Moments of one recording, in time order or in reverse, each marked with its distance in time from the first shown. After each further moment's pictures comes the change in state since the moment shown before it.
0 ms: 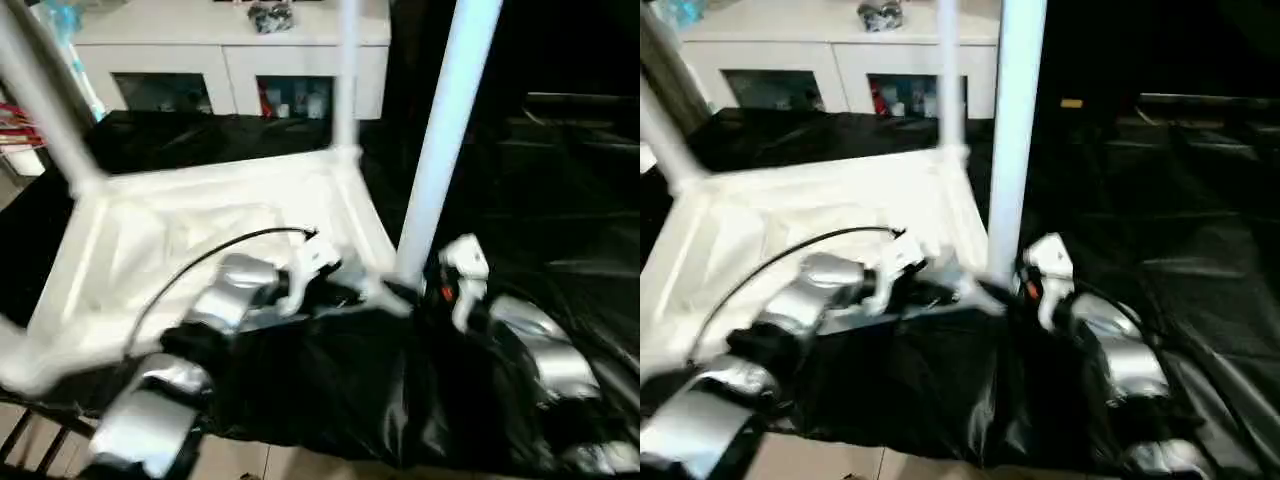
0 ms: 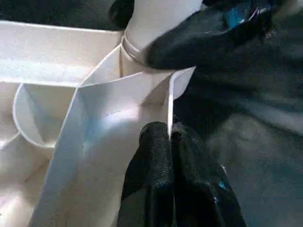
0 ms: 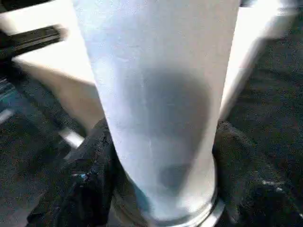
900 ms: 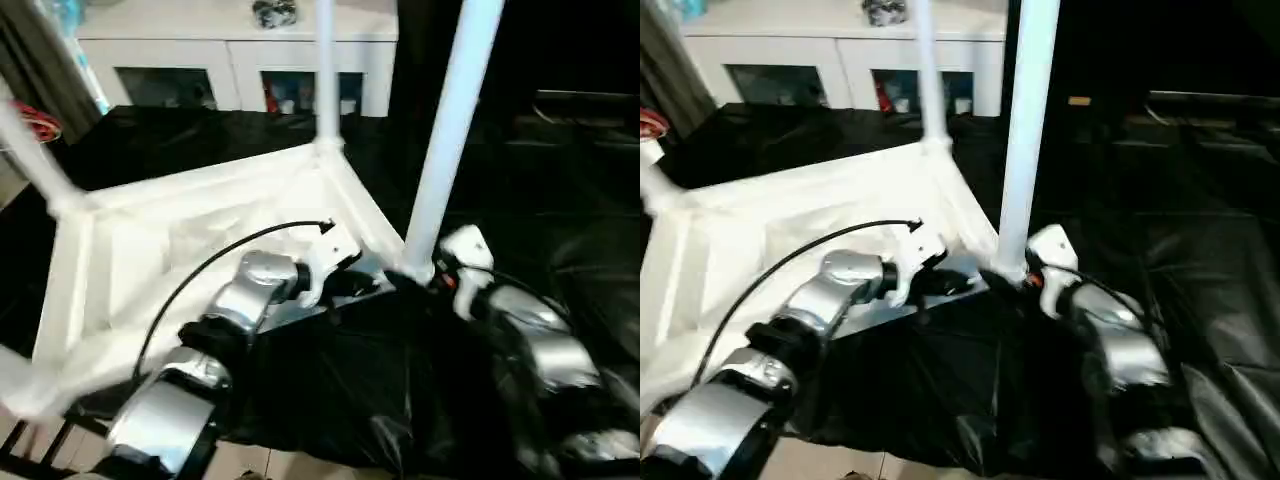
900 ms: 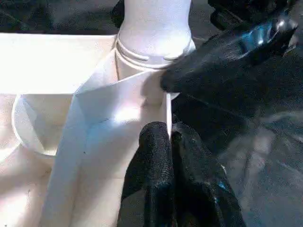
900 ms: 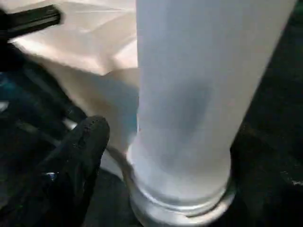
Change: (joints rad) left arm -0.016 0.007 -0.019 0.018 0.008 -0.055 -0.039; right arm 0.014 -0.077 0.007 -0.020 -0.014 -0.031 0.153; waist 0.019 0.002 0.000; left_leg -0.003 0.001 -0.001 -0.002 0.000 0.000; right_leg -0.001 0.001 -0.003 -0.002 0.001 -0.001
